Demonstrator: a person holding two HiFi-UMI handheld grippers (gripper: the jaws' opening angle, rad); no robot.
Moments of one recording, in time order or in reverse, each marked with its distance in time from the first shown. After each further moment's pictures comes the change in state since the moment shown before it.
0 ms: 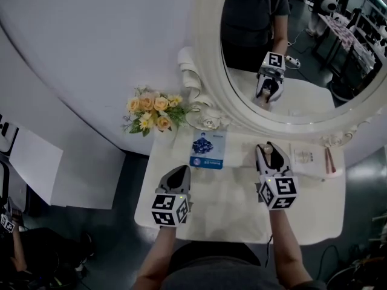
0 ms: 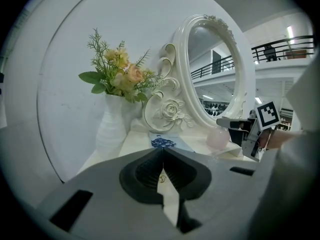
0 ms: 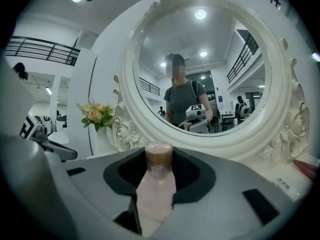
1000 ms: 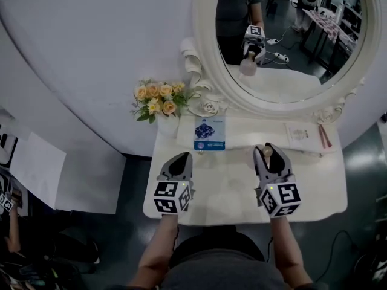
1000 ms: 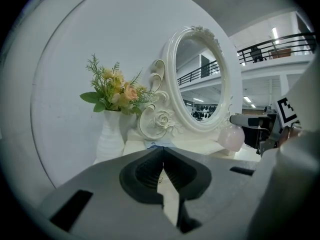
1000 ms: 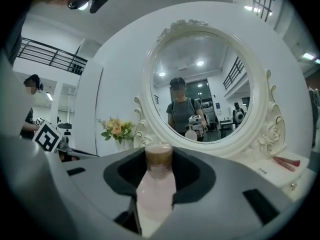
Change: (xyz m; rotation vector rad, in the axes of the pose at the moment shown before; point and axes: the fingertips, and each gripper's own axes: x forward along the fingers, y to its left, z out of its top) left arm -0.037 -0.008 0.018 0.078 -0.064 -0.084; right arm -0.095 0.064 0.026 0.023 -0.106 -0.018
